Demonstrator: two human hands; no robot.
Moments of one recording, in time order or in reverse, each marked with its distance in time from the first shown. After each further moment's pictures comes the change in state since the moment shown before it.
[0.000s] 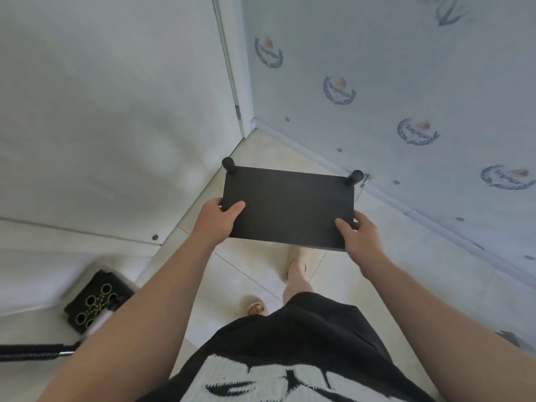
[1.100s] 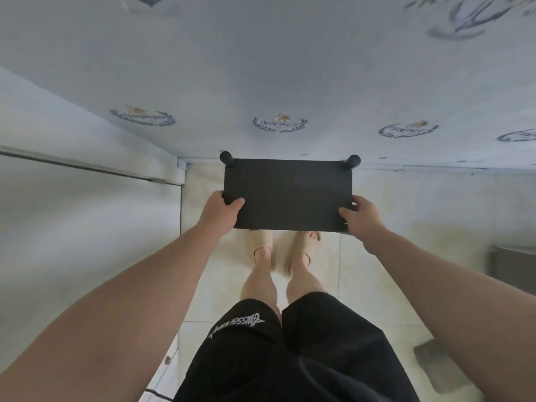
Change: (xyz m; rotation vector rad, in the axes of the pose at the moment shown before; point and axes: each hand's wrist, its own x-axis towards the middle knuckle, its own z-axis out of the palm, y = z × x) left_hand 0.435 0.223 0.174 0.581 -0.406 -0.032; right_hand 0.366 -0.101 0.003 0.168 0.215 0.544
